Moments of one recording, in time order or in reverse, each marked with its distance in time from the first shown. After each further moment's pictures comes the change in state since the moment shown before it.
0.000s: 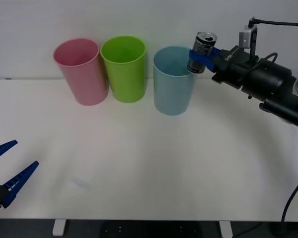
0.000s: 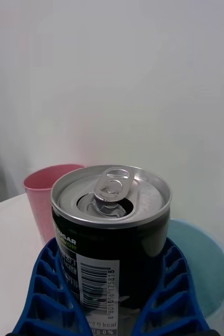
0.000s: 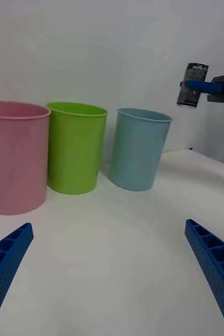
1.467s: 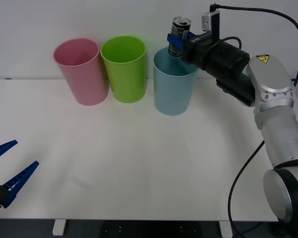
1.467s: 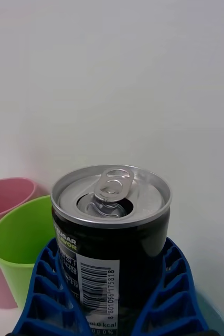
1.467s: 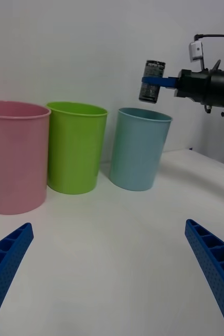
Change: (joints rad) right arm -0.246 0.235 -0.101 0.284 0.285 0.184 0.046; left arm 0.000 0.000 0.000 0.000 0.000 0.000 0.000
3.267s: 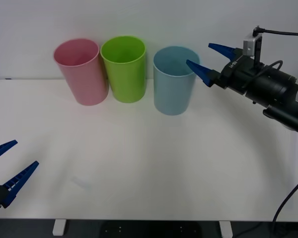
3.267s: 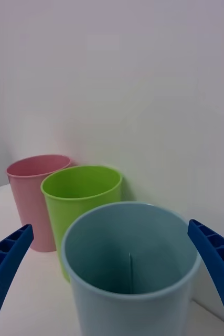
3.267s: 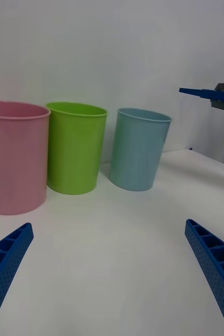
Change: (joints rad) right arm 0.332 -0.176 -0.030 -0.329 -0.190 -0.246 0.020; left arm 0.000 0.000 0.000 0.000 0.000 0.000 0.000
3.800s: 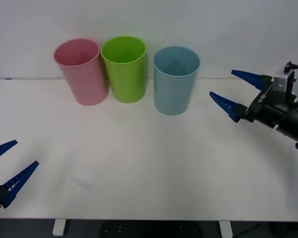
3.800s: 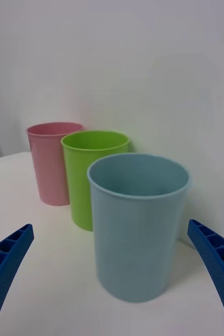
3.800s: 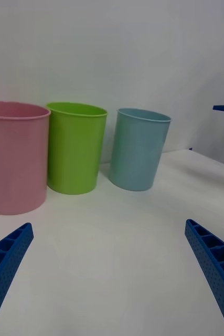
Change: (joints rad) right arm 0.316 -0.052 -0.104 -0.246 -0.043 -0.114 0.045; left arm 0.000 0.000 0.000 0.000 0.000 0.000 0.000
